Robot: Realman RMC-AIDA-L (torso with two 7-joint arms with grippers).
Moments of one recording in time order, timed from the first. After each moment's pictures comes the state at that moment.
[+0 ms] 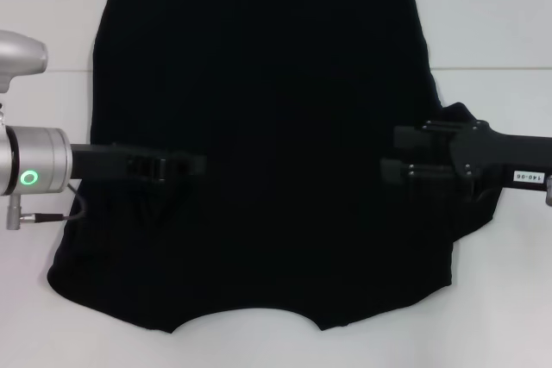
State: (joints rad) left arm -0.65 -2.12 0.60 0.85 2.31 1.37 -1.99; right arm 0.65 2.05 -0.52 -0.65 -2.08 -1.66 1.45
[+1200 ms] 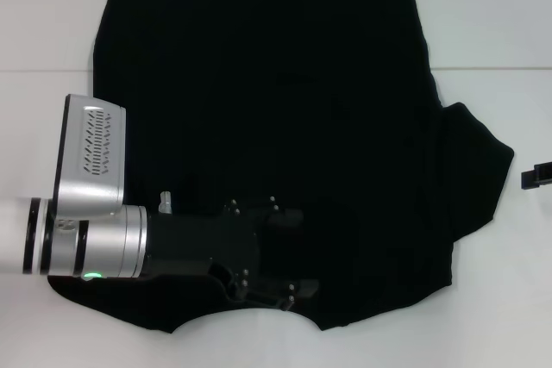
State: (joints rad) left arm -0.56 -2.17 0.87 0.71 2.02 1.55 -1.14; right arm 0.69 1.87 -0.58 -0.70 -2.57 -1.38 2.49
